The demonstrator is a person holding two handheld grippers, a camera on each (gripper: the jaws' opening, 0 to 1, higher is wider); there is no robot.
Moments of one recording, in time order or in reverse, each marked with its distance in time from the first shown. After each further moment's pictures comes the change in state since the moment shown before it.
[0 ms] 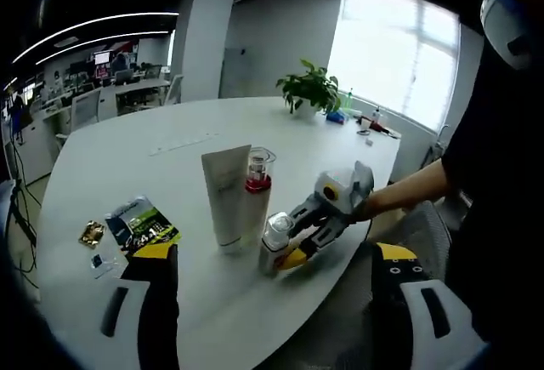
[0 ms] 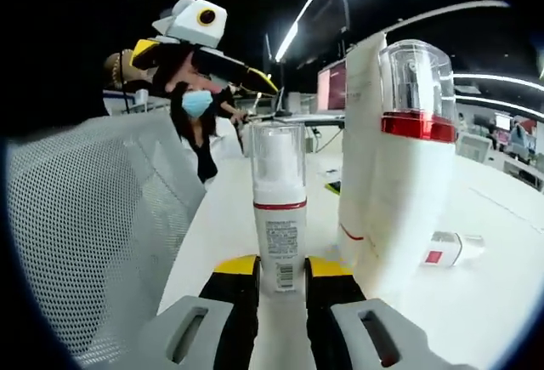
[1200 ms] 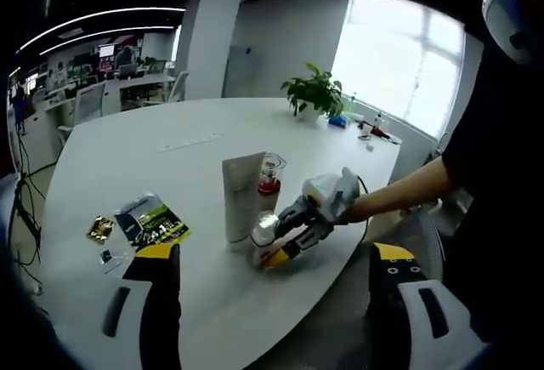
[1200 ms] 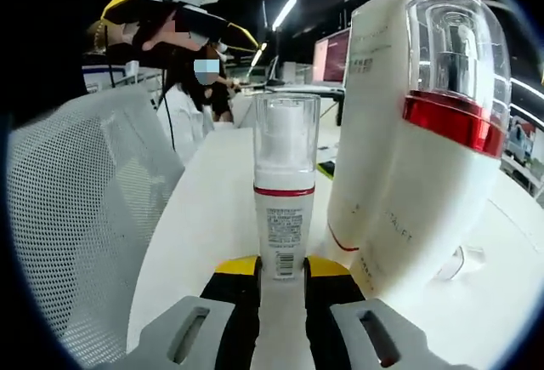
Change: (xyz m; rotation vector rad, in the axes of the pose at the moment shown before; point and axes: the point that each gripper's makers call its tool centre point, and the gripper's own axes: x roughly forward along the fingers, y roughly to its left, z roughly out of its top) left arm -0.022 0.015 0.007 -0.038 0.001 -0.002; right arm 0.026 -0.020 -0.004 -0.038 0.143 -0.049
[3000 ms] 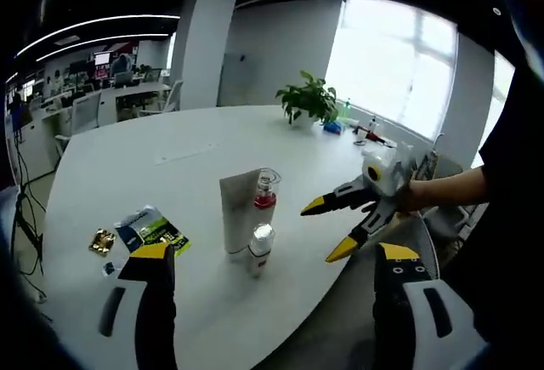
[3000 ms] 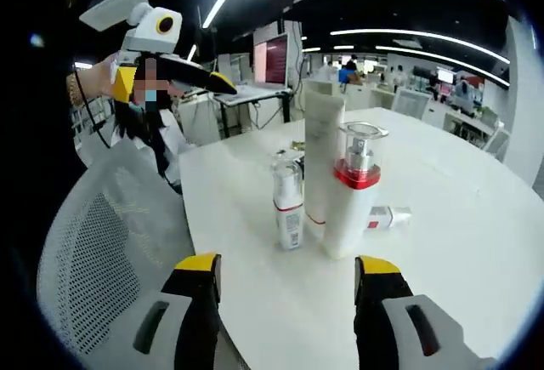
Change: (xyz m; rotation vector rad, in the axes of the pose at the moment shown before) left arm -0.011 -0.010 0.014 0.023 -0.026 -0.022; right arm -0.111 0.024 0.033 0.243 0.061 -0.282
